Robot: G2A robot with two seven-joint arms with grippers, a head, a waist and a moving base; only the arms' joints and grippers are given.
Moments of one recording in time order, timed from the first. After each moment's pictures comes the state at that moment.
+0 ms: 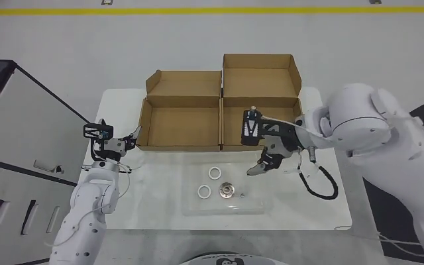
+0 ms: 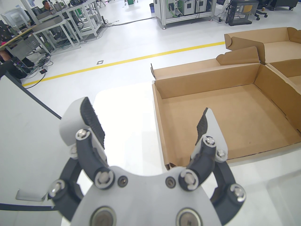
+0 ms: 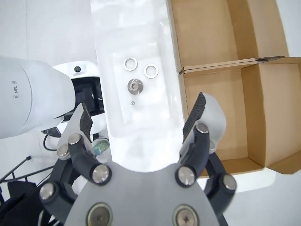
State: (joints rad) left arm 1.73 -1.15 -1.60 -1.80 1.33 0.00 0.00; right arm -0.66 -0.78 0.82 -2.02 -0.11 -0.41 1.41
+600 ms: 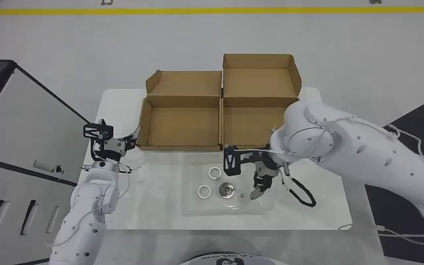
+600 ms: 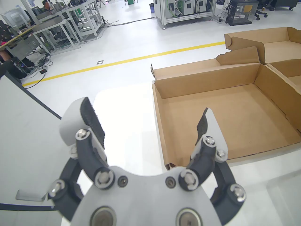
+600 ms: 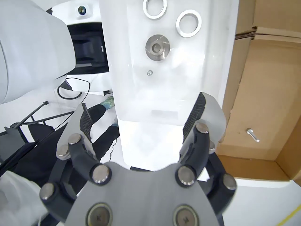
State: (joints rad) left arm 1.73 -1.15 -1.60 -1.80 1.33 0.00 0.00; right arm -0.36 -0.79 0.27 -1.92 -0.09 -0.40 1.42
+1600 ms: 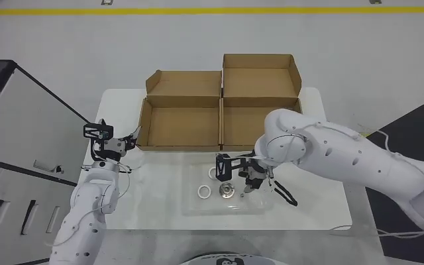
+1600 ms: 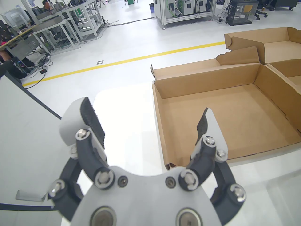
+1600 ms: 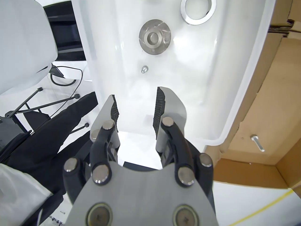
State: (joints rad) left arm 1.73 -1.15 -1.60 -1.80 1.33 0.00 0.00; right arm -0.36 -0.92 0.17 -1.80 -0.21 -0.40 1.42
